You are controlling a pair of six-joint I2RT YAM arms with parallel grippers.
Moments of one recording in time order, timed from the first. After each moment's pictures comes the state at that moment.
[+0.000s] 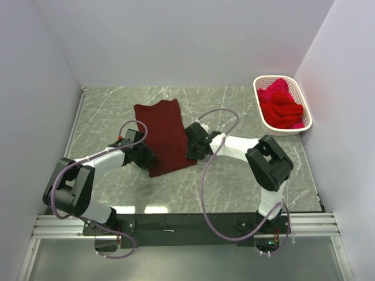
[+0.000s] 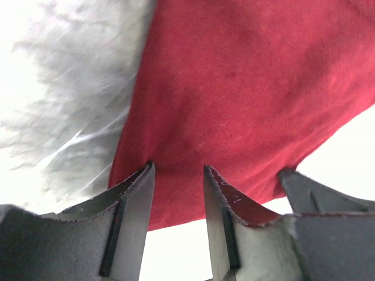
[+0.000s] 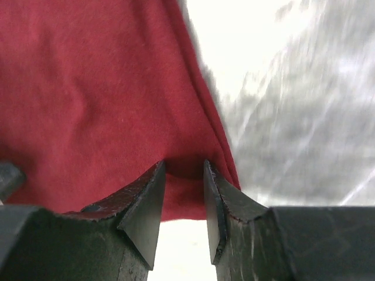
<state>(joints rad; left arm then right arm) -0.35 1.47 0.69 -0.24 0.10 -1.15 0.73 1.88 1.19 -0.37 0.11 0.80</state>
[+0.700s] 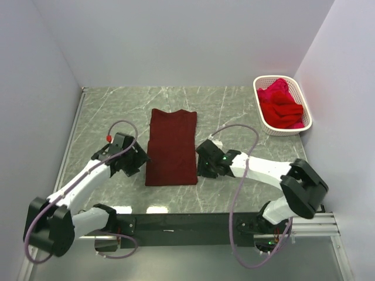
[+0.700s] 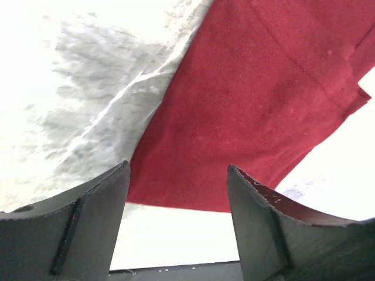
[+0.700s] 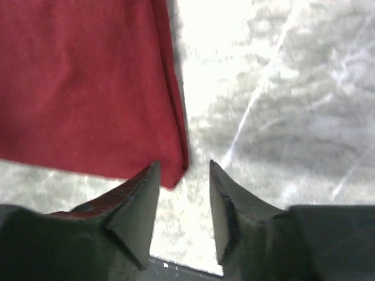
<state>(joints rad) -0.35 1.13 0.67 -0.53 0.01 -1.01 0.85 1.49 0.82 -0.41 0.13 0.94</state>
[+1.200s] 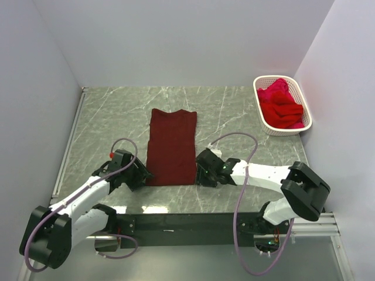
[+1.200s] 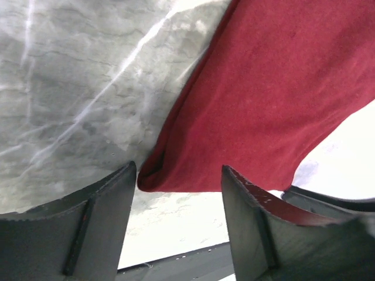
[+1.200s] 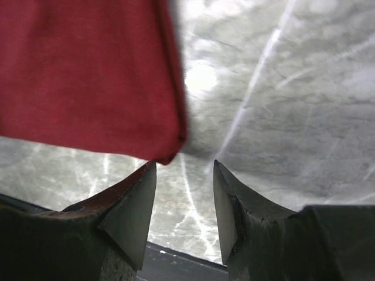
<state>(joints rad) -0.35 1.00 0.38 -0.36 0.16 -1.07 0.92 1.43 0.72 -0.35 0.11 1.02</state>
